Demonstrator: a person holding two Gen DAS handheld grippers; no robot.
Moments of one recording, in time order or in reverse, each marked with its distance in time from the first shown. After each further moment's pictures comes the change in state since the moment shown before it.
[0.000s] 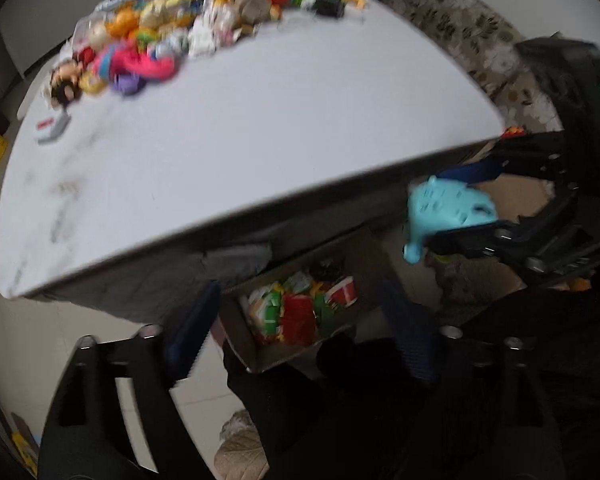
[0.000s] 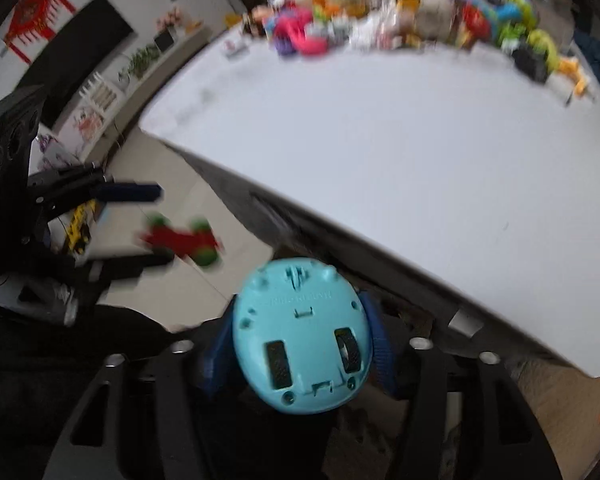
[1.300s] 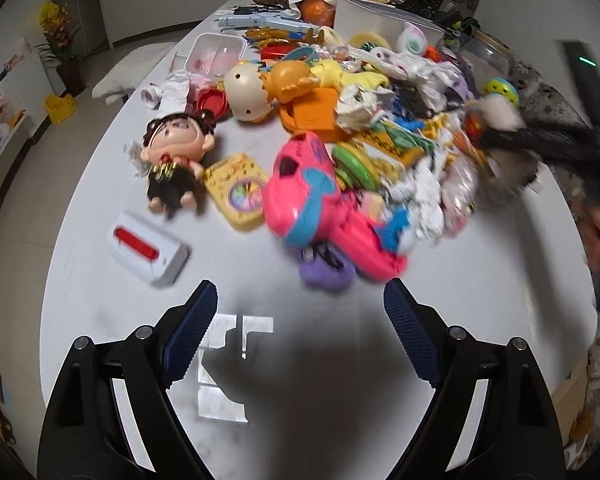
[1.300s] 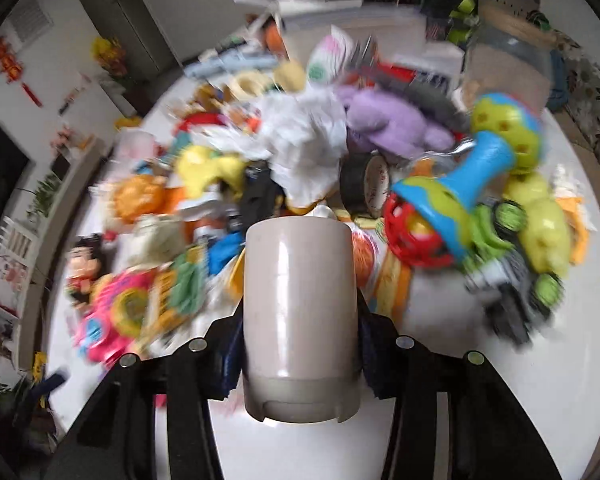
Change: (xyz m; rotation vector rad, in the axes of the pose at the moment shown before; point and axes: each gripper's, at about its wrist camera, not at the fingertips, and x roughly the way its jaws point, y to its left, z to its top) left arm 0.018 0.191 0.164 -0.296 -0.211 0.165; right arm 0.002 -0.118 0.284 0.338 -0.299 -0.203
